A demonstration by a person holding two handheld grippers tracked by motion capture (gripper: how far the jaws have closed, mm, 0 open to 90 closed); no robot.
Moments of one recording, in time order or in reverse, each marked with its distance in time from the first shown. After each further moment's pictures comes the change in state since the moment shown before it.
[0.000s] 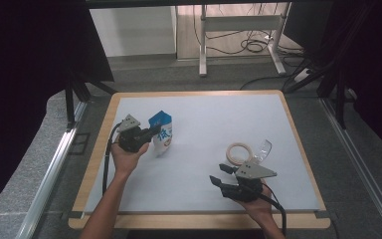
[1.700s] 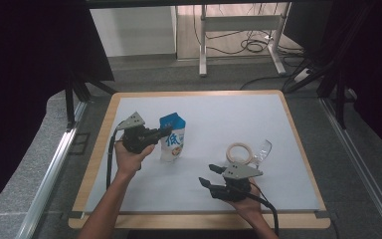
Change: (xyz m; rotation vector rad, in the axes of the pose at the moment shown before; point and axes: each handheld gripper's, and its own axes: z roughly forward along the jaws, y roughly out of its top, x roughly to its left) left arm -0.034 0.027 -0.014 -0.017 -0.199 0.009; right arm 0.014 0.003 0.025 0.011 0.038 -0.032
